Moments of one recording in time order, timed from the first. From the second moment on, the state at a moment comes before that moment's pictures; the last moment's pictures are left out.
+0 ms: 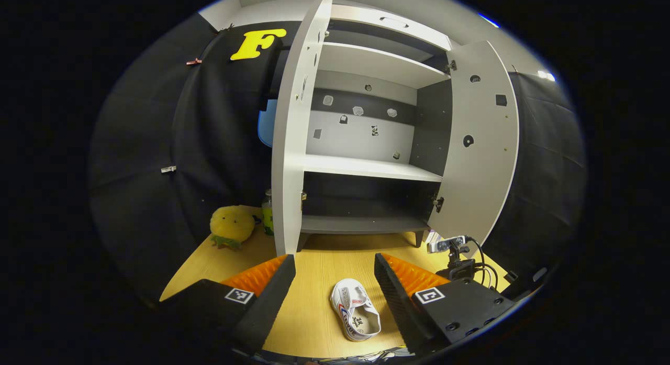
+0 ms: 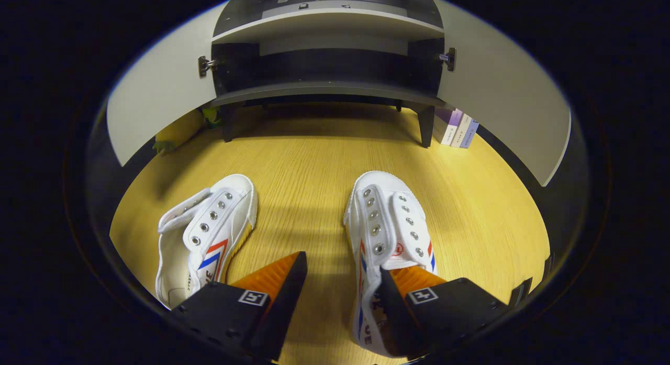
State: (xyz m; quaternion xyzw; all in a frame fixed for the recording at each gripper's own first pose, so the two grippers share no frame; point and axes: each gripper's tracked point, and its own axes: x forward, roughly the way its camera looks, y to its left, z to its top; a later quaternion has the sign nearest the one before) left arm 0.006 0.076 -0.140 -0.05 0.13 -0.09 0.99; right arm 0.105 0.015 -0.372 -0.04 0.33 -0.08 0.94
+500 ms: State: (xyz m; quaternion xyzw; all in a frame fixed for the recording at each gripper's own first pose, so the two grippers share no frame) left arm 0.003 0.075 -0.141 -0.04 0.13 -0.10 0.99; right arm 0.110 0.007 -0.371 -0.03 0.35 -0.09 0.93
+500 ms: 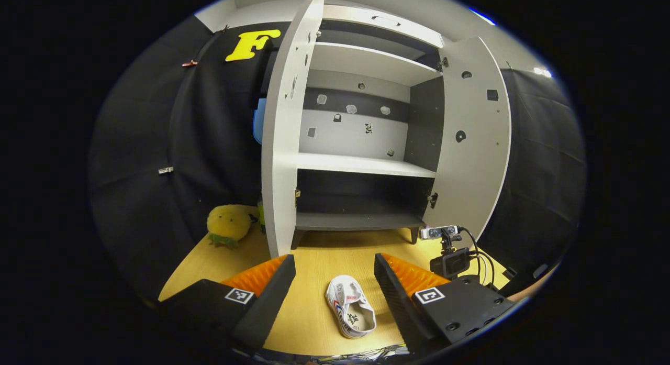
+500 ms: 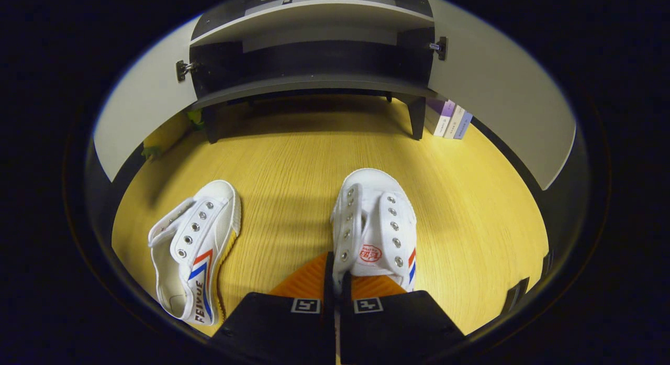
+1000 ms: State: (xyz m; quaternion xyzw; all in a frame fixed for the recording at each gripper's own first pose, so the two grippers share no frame) left arm -0.001 0.069 -0.147 -0.03 0.13 -0.11 0.98; right arm 0.107 0.002 -0.347 -0.04 0.33 -0.08 0.94
